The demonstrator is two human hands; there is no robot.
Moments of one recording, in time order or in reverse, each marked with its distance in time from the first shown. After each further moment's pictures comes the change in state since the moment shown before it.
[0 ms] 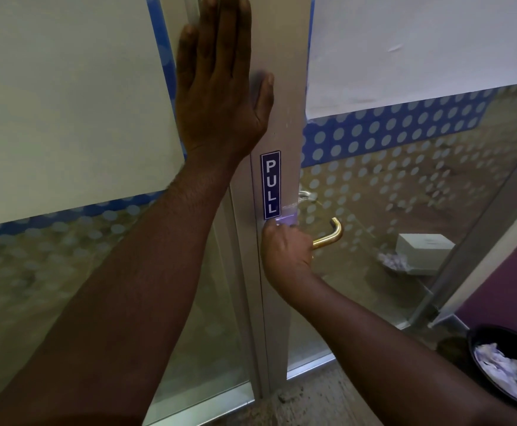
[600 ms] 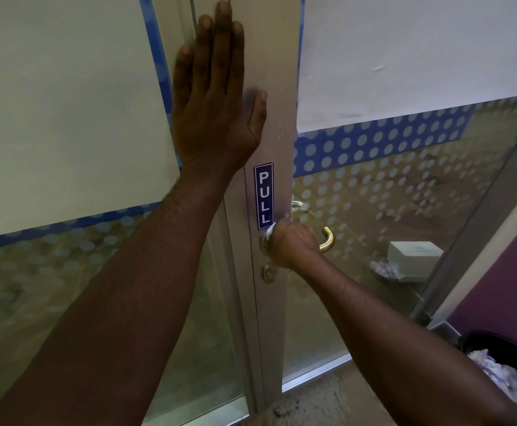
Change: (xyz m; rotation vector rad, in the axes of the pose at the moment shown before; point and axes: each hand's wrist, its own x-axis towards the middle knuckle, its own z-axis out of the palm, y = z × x) left_hand 0.000 -0.001 0.003 0.010 0.015 0.023; right_hand 0.026 0.027 -0.022 0.273 -0.259 0.082
